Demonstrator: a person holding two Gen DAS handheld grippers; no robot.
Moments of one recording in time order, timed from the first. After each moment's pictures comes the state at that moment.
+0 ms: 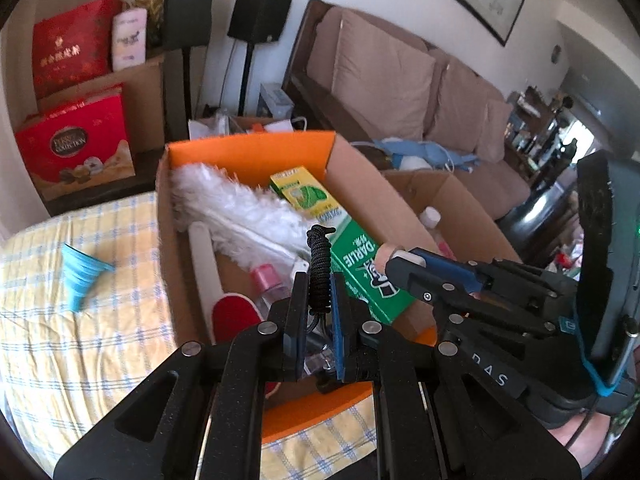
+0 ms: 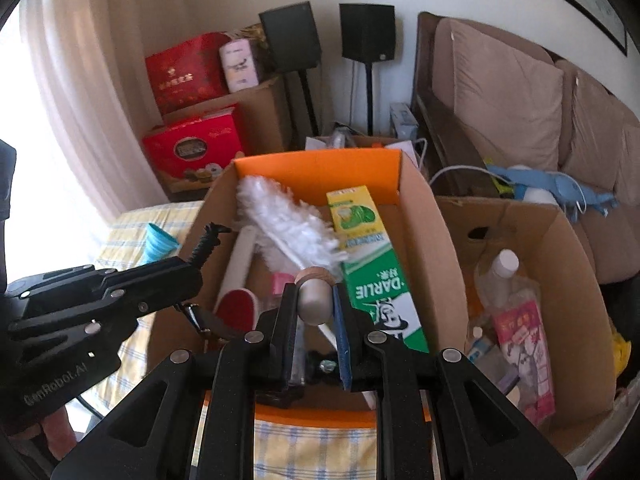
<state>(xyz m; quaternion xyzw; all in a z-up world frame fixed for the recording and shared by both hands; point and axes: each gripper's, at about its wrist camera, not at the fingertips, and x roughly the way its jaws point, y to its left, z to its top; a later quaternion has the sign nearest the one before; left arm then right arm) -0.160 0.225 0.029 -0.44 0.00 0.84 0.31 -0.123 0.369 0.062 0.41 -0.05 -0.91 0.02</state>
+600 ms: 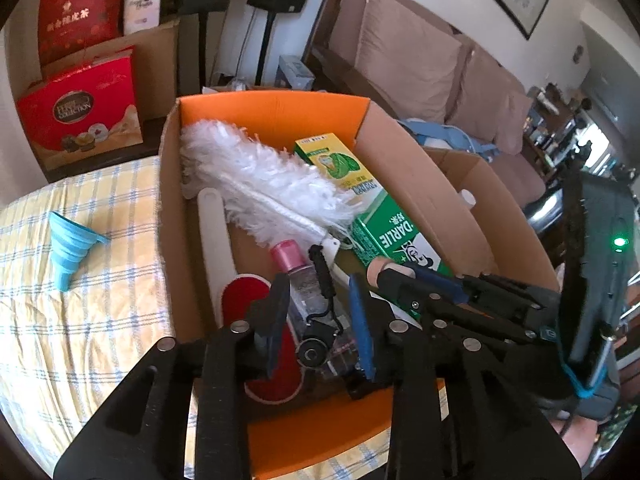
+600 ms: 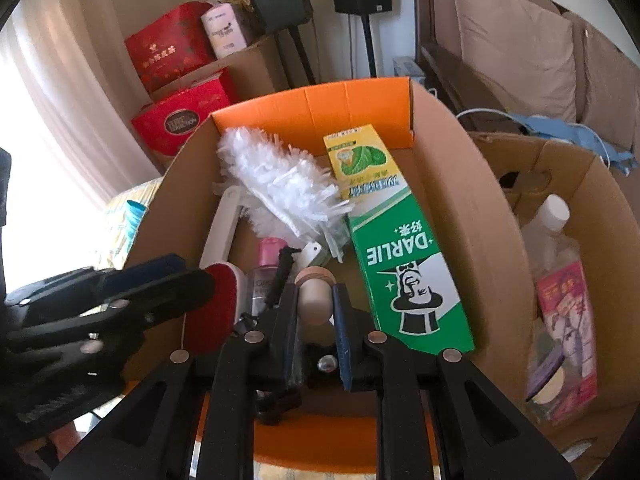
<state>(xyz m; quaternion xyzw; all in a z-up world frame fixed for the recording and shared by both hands) -0.178 0.219 -0.007 -0.48 -0.01 0.83 0.28 -0.152 0.376 0.000 0.46 -0.10 -0.88 0.04</state>
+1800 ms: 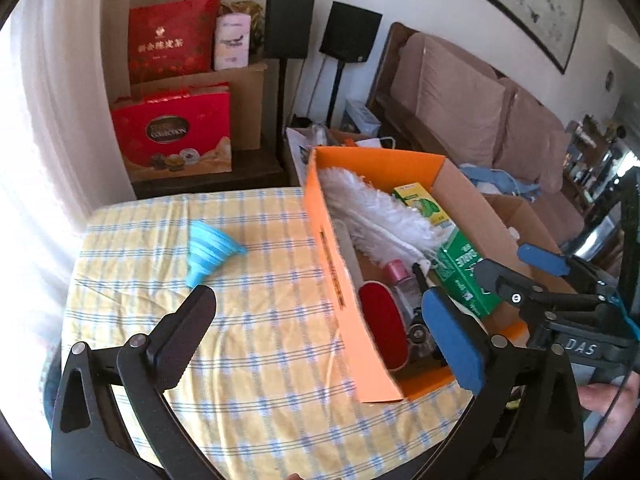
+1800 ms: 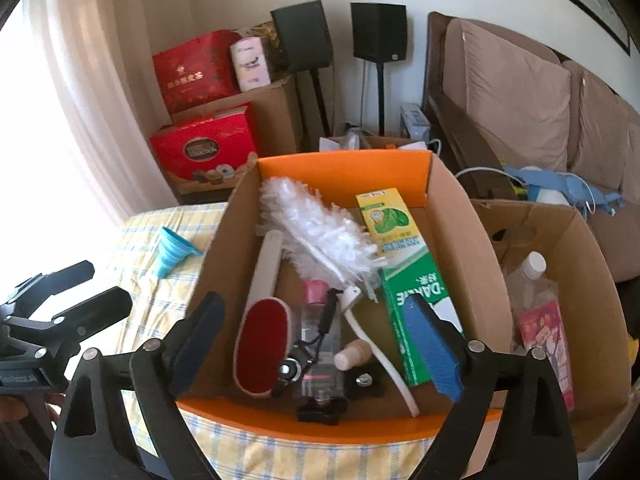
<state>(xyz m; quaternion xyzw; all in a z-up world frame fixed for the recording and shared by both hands) -0.165 0.110 0.036 -0.42 -0.01 0.89 0.19 -0.134 0.325 0.066 0.39 -0.05 -0.92 0.03</state>
